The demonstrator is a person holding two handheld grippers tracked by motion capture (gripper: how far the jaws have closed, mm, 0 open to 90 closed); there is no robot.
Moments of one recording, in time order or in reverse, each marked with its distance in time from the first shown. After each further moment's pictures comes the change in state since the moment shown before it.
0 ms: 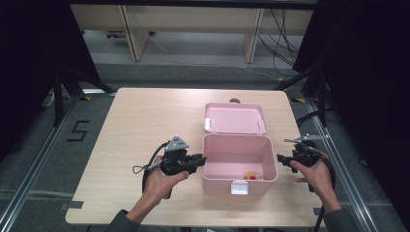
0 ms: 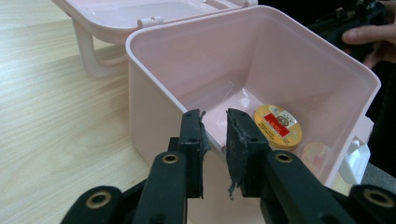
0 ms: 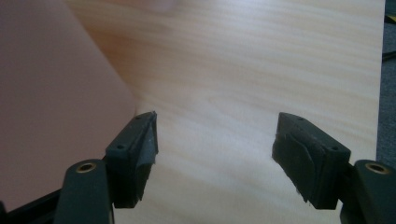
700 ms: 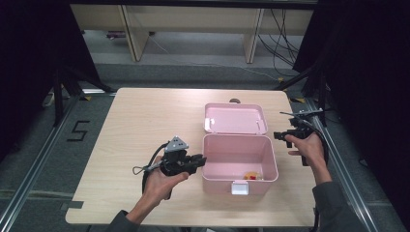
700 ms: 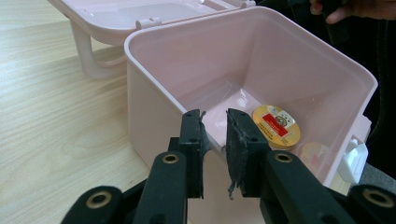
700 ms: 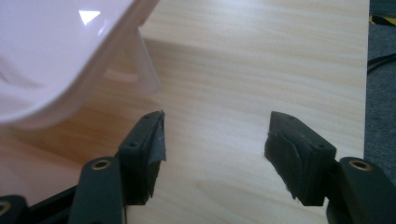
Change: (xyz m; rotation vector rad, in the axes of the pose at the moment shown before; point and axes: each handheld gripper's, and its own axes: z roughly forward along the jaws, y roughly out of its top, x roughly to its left) left arm 0.000 -0.001 0.000 -0.009 -0.013 0.000; right arm -0.012 0.073 0.017 0.020 -0.038 0.031
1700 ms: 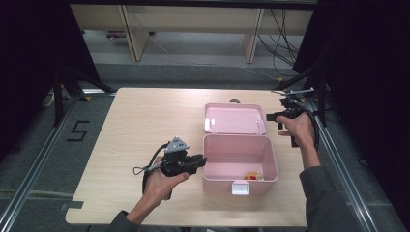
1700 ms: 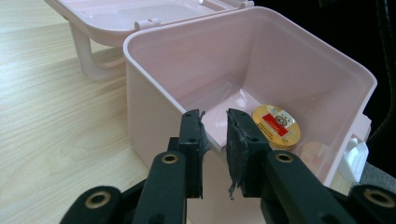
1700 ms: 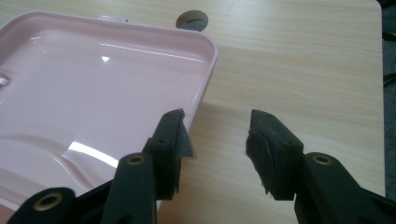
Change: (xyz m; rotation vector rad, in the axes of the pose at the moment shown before) left arm -0.002 -0.001 0.000 0.000 0.011 0.006; right arm 0.031 0.059 -0.005 -0.013 0.044 0.080
